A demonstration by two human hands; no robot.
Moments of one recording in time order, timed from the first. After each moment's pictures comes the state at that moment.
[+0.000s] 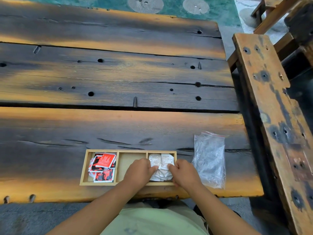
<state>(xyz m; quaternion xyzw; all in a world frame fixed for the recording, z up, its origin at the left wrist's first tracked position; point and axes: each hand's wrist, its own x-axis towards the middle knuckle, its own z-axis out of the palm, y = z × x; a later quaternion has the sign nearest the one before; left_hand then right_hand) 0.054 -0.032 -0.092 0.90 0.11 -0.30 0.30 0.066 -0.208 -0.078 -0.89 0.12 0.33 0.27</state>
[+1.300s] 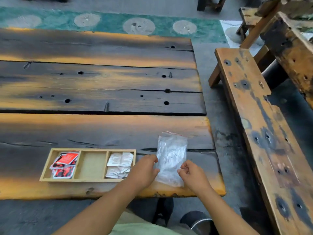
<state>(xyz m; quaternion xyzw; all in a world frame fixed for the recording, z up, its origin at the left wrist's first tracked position) 0.055 -0.204 -0.070 0.93 0.01 -0.21 0.29 0.056 -0.415 -0.083 -0.90 0.10 0.26 0.33</state>
